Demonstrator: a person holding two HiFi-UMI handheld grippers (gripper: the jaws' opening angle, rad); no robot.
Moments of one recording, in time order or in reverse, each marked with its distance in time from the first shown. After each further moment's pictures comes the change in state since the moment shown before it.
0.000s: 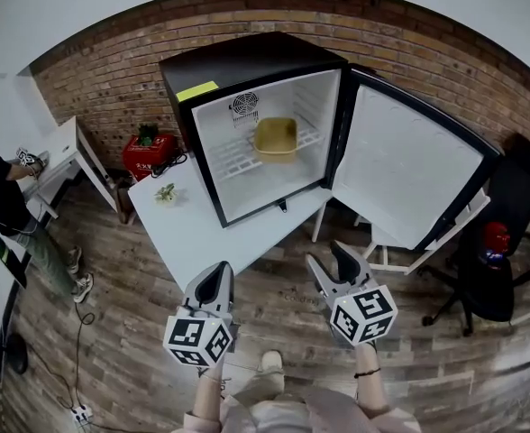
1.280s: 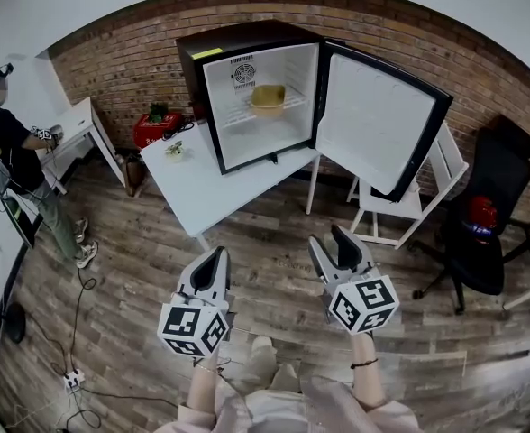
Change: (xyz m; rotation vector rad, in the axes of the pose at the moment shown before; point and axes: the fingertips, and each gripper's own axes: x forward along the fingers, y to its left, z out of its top) left arm -0.175 -0.114 -0.007 0.051 -0.047 0.018; right arm -0.188 0.071 0.003 0.014 -0.104 -0.006
